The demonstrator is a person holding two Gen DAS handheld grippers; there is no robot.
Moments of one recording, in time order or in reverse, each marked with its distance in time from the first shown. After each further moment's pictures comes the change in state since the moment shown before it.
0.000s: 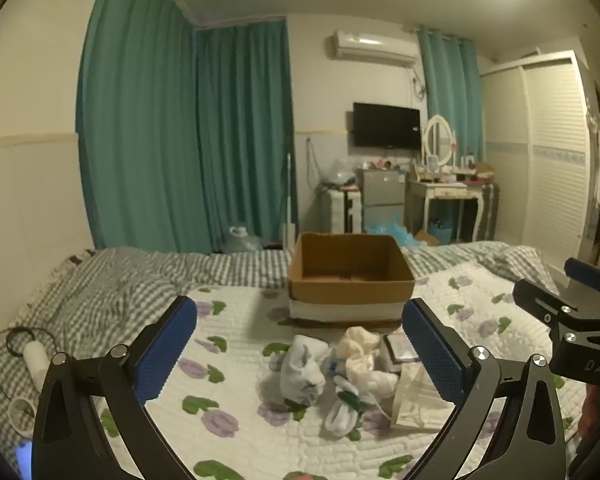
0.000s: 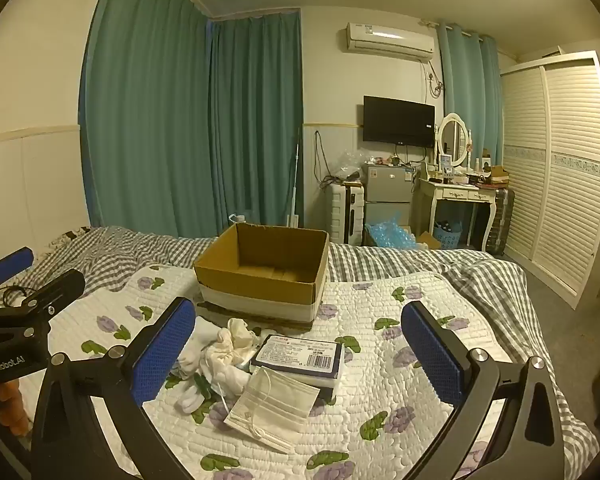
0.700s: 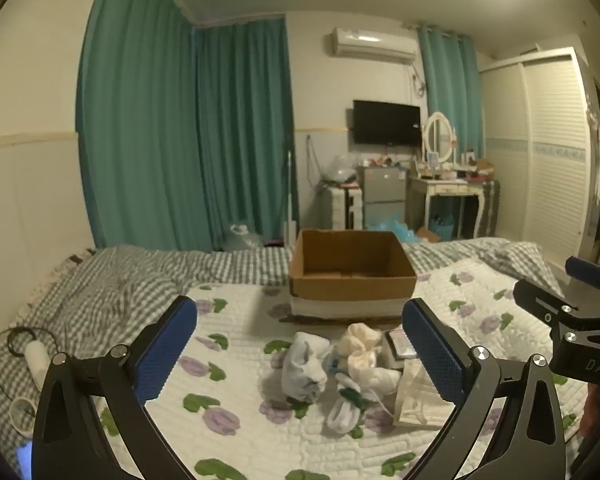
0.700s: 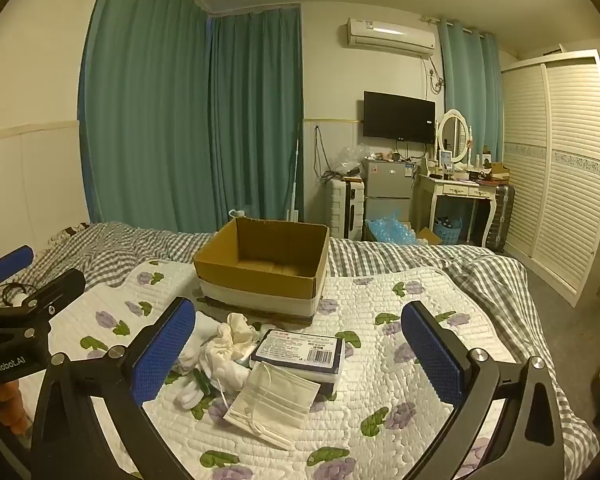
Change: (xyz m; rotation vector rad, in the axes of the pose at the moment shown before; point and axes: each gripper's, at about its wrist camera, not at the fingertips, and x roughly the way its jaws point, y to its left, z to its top) left arm 0.008 -0.002 -0.007 0.018 0.021 0.011; right arm 0.002 0.001 -0.005 -0.009 0.021 -0.003
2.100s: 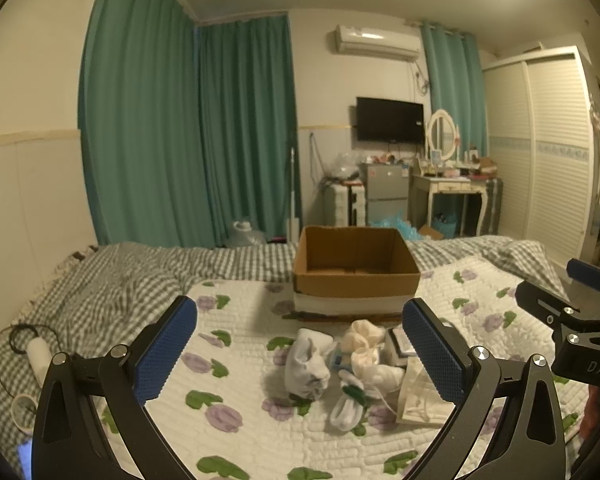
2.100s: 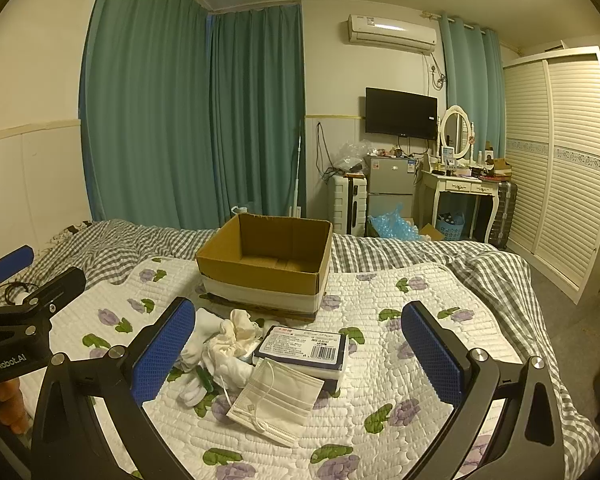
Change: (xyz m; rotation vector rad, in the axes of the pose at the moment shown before) left arm -0.006 0.003 0.002 -0.005 0.009 0.007; right arm 0.002 0.000 -0.001 0.007 0.017 0.010
